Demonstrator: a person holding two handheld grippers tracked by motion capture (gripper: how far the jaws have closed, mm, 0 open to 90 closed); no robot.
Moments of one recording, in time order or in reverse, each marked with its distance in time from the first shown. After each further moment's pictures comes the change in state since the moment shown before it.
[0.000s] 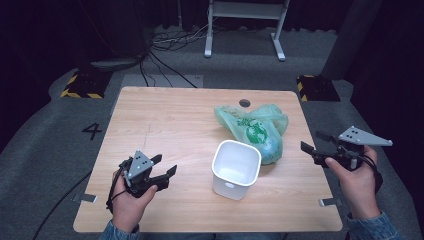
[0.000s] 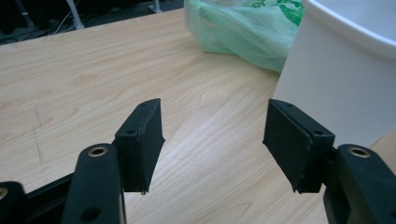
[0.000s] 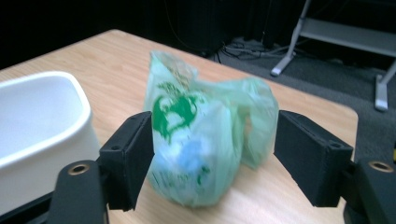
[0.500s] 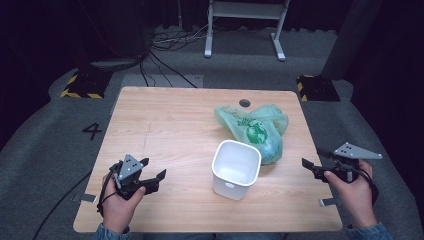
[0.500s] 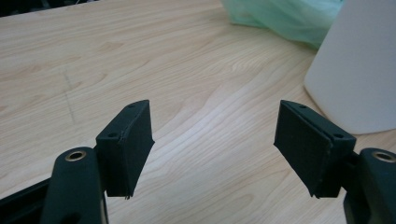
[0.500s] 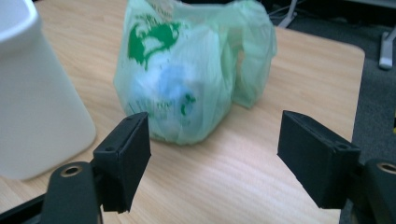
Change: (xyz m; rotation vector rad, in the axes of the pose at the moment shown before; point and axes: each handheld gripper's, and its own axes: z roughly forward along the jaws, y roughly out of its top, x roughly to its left) left arm 0.027 -0.028 -0.004 0.053 0.052 -0.018; right arm -0.014 -0.060 0.009 0.124 -0.008 0.044
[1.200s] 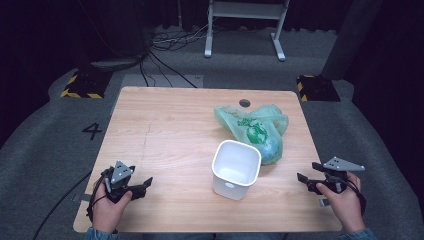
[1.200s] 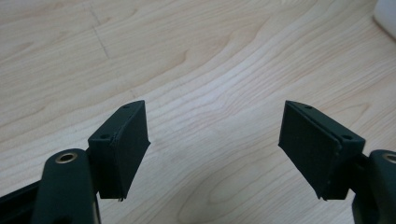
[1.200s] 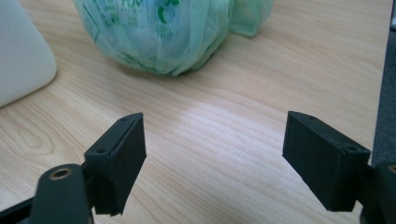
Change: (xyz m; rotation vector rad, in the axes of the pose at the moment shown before) left arm 0.039 -0.044 0.009 0.124 0.047 0.025; right arm -0.009 -0.060 0.032 0.103 -0.005 0.012
